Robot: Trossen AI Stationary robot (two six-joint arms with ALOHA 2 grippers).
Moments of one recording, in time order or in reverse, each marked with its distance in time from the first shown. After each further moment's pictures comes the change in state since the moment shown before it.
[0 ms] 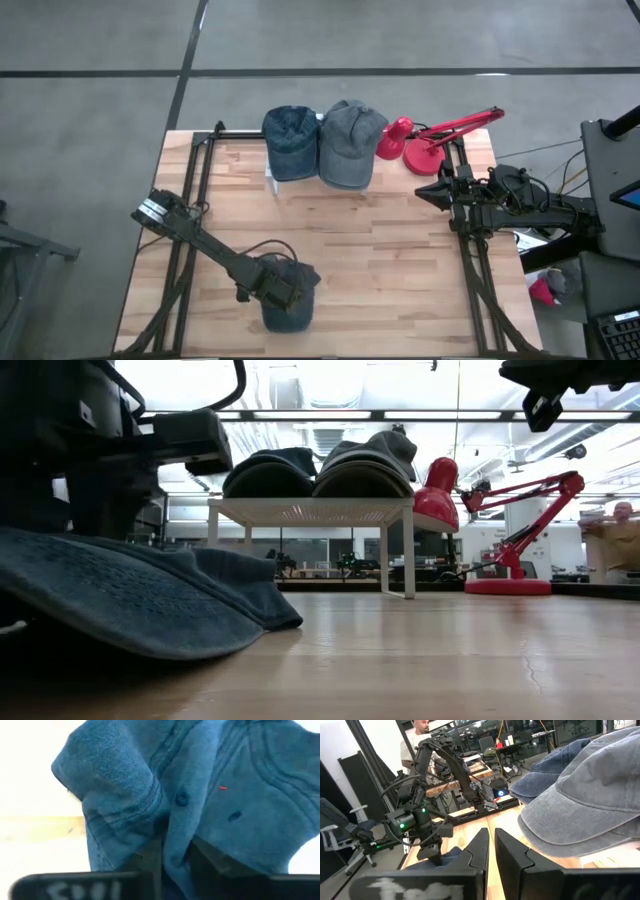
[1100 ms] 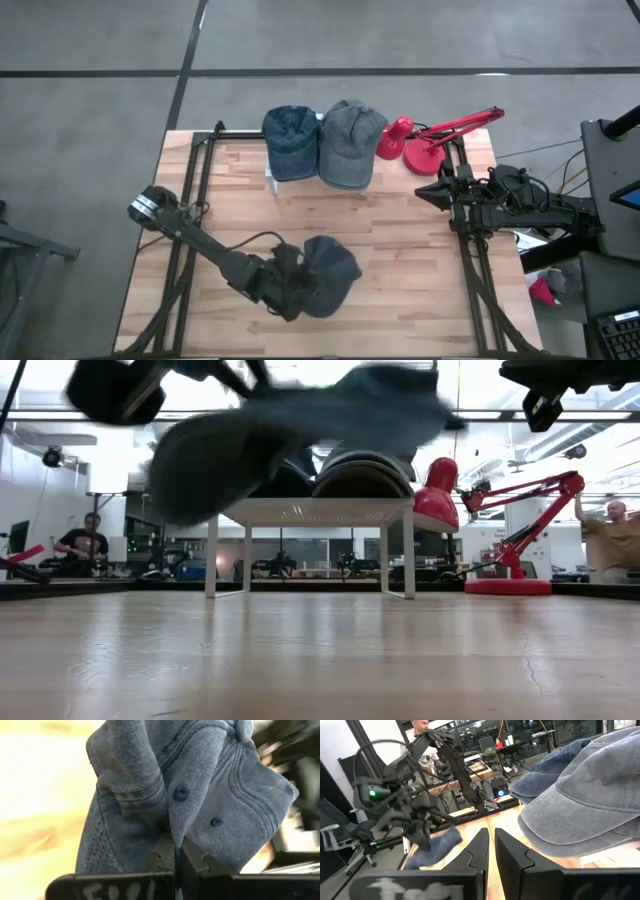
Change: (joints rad) left arm -0.021 -0.063 0.198 0.087 -0.571 0.432; right arm 0.000 0.000 0.000 0.000 0.000 0.000
